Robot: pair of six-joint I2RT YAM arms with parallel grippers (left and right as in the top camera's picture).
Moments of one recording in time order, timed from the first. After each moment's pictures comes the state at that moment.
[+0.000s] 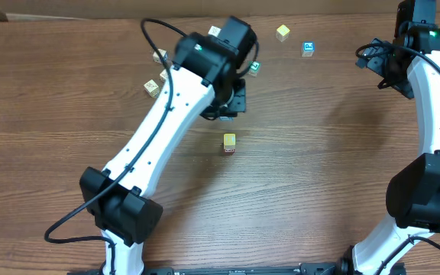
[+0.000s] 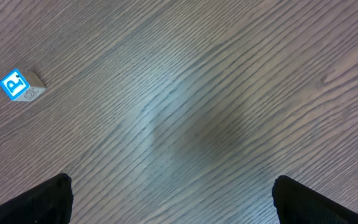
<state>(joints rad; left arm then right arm) -0.59 2.01 2.13 -1.48 0.01 -0.58 -0.16 1.94 1.86 -1.11 0.17 0.49</state>
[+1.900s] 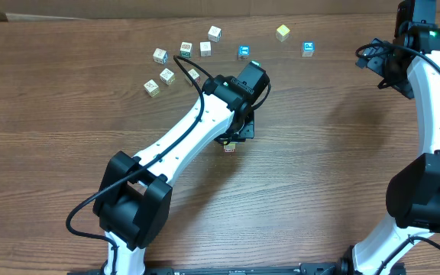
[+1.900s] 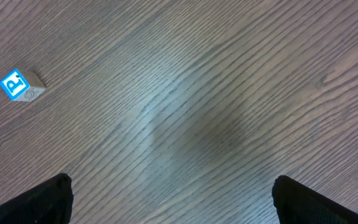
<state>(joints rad) -0.65 2.01 1.69 -1.10 -0.04 -0.63 -0.16 1.94 1.86 -1.11 0.17 0.48</state>
